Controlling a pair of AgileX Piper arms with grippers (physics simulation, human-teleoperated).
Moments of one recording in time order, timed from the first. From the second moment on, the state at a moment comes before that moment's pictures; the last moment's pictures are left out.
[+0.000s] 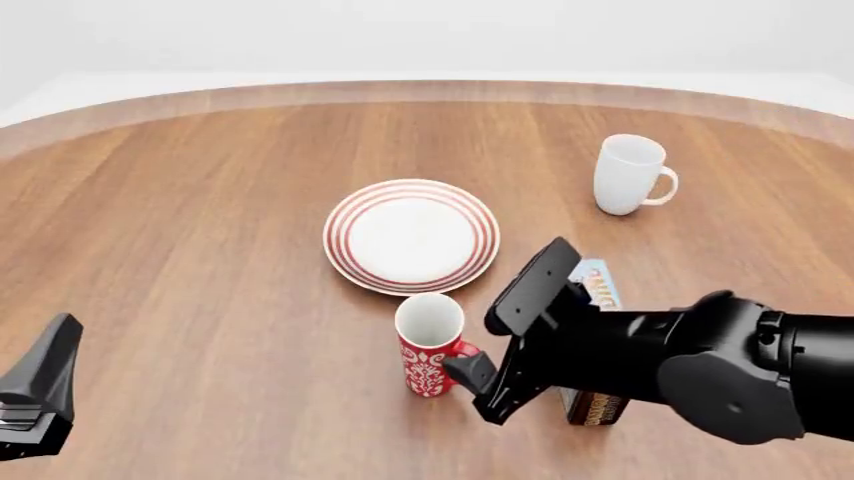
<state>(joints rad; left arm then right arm) 0.00 0.00 0.00 0.00 0.00 0.81 1.32 -0.58 0.06 -0.10</state>
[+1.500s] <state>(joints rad) 0.00 0.00 0.00 0.00 0.00 0.81 1.52 -0.51 -0.13 -0.05</state>
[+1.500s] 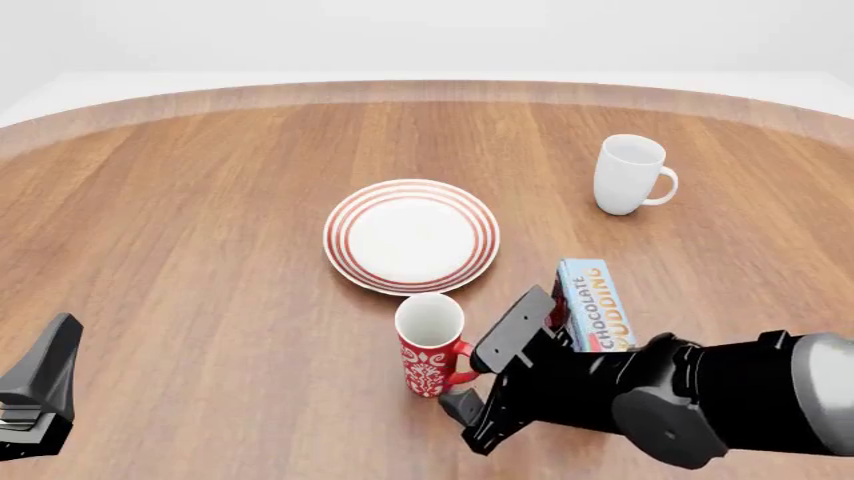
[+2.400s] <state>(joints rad) 0.00 0.00 0.00 0.00 0.00 0.75 1.32 -0.53 -0.01 -0.14</state>
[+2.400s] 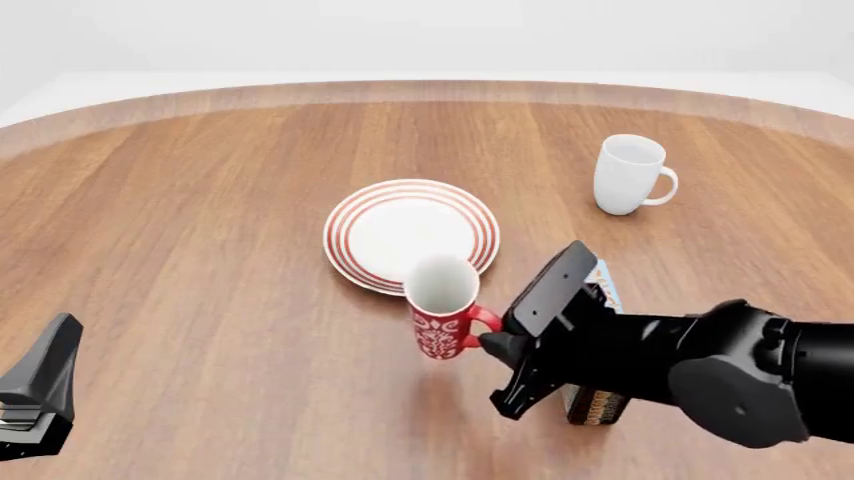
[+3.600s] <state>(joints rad) 0.00 0.00 0.00 0.00 0.00 0.57 1.33 -0.73 0.04 -0.22</state>
